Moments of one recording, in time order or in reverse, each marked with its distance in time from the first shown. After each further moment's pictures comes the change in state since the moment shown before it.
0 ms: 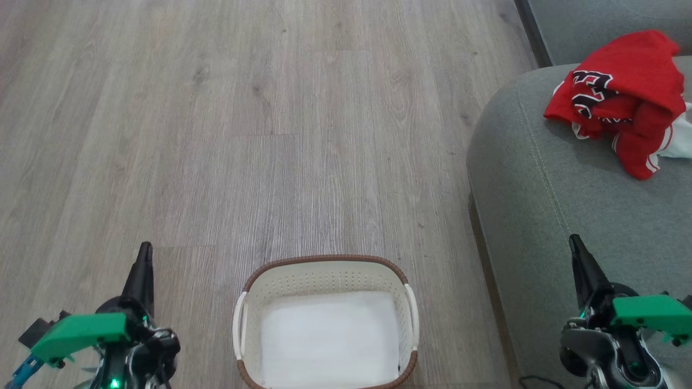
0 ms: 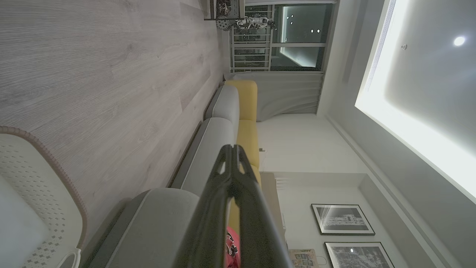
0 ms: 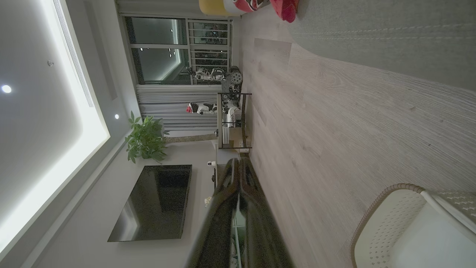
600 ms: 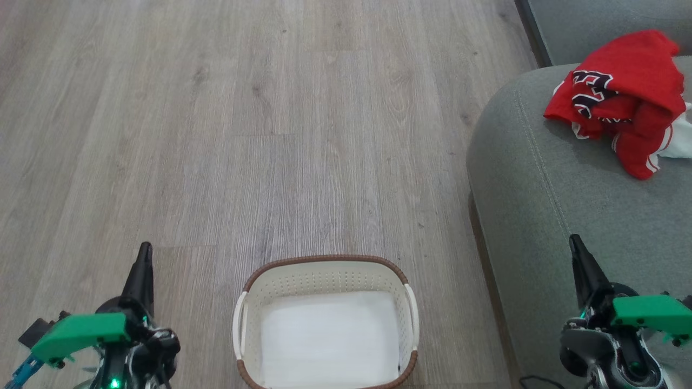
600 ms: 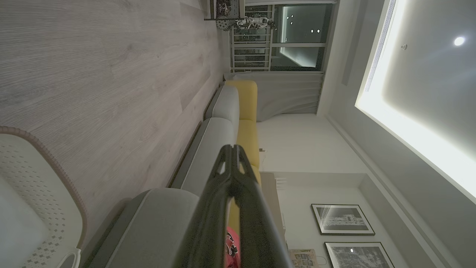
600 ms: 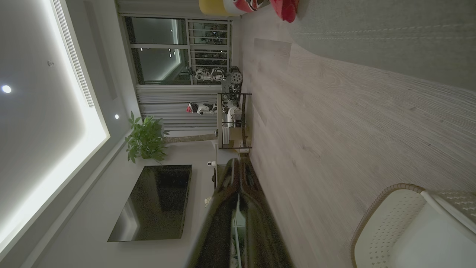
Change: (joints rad) left arm 0.000 0.000 0.000 0.000 0.000 0.000 0.000; right arm 0.000 0.000 0.000 0.000 0.000 0.000 0.000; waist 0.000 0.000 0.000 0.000
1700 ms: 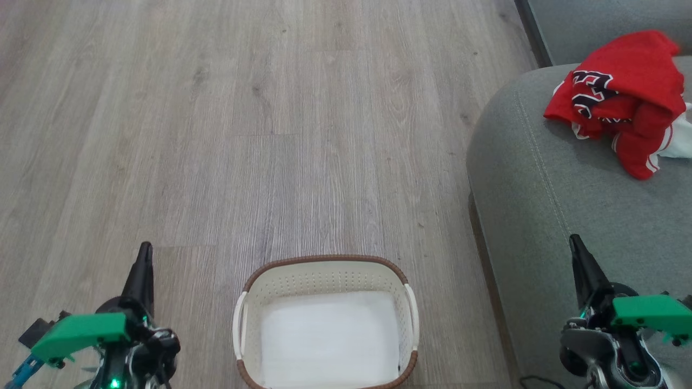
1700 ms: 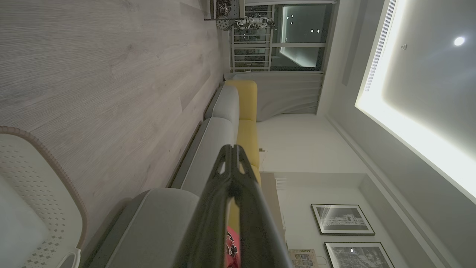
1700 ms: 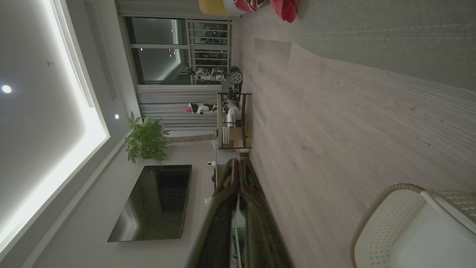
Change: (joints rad) left arm 0.000 0.000 0.000 0.000 0.000 0.000 0.000; right arm 0.000 0.000 0.000 0.000 0.000 0.000 0.000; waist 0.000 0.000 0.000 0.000
